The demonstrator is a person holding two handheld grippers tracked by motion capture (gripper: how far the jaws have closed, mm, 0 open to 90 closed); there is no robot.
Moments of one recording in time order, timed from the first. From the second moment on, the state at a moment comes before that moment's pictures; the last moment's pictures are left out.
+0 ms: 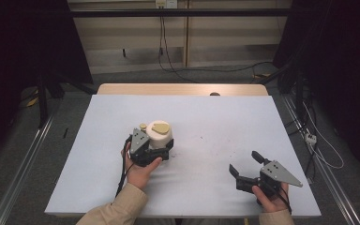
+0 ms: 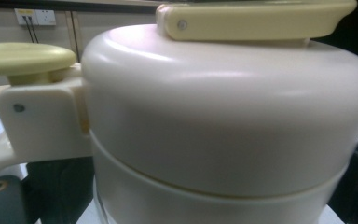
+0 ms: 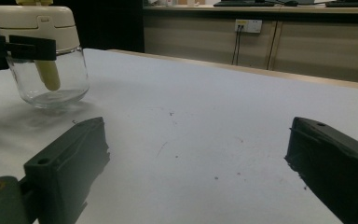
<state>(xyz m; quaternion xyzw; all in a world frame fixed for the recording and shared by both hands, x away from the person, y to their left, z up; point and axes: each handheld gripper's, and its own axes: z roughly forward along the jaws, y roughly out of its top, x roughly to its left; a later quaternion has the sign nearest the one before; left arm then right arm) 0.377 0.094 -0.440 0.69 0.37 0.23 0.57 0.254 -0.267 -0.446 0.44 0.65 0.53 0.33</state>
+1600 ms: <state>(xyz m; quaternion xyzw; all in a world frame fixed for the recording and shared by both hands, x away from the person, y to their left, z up) 0.410 0.058 -0.426 0.71 0.36 0.22 0.57 0.254 -0.267 -0.446 0.43 0.65 0.53 0.33</state>
